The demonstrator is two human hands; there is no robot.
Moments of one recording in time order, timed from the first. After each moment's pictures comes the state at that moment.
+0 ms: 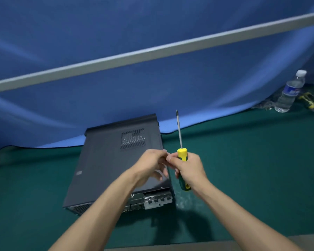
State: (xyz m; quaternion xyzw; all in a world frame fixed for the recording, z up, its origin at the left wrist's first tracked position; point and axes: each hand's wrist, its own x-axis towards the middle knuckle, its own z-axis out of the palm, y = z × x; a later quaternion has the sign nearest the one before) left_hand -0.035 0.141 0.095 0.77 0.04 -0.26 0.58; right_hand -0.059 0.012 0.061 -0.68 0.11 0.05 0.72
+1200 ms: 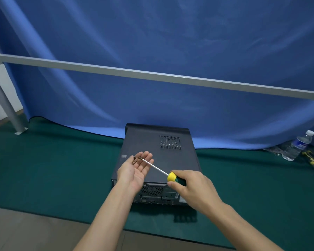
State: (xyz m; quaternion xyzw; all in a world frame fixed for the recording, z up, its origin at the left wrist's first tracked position) left_hand -0.139 0.328 0.110 0.24 0.28 0.02 0.93; right_hand -0.165 0.146 0.124 -0.96 -0.19 0.00 0.22
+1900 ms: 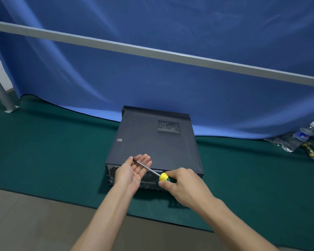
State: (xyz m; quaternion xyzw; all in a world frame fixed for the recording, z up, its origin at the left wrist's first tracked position) left_hand -0.139 0.315 0.051 0.24 0.32 0.01 0.92; right_hand -0.167 0.157 0.105 -0.96 -0.13 0.14 0.20
